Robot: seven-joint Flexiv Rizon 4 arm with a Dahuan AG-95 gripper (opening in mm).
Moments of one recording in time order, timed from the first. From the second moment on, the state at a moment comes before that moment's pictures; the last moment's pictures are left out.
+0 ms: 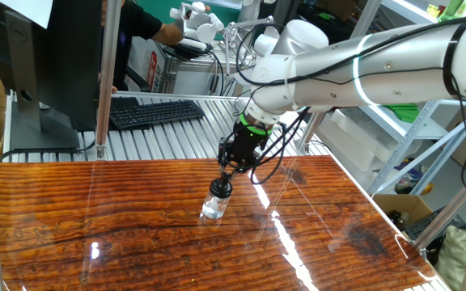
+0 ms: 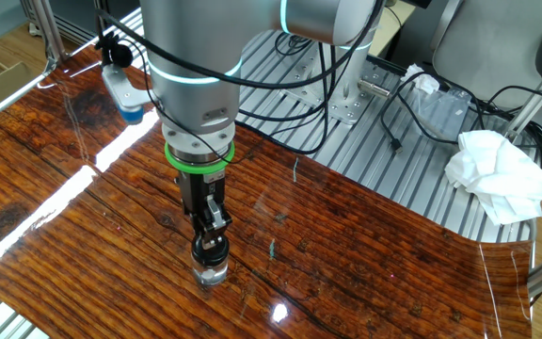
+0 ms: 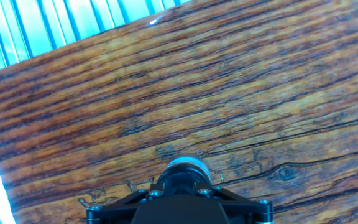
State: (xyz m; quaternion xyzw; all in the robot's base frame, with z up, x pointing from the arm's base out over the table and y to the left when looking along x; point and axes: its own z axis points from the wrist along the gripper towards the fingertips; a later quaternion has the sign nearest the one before) arm 0.646 0.025 0.140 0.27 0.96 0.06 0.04
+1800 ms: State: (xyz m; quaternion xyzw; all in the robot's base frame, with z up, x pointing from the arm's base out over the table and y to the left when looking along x) arm 0.646 0.027 0.140 0.25 0.97 0.06 0.04
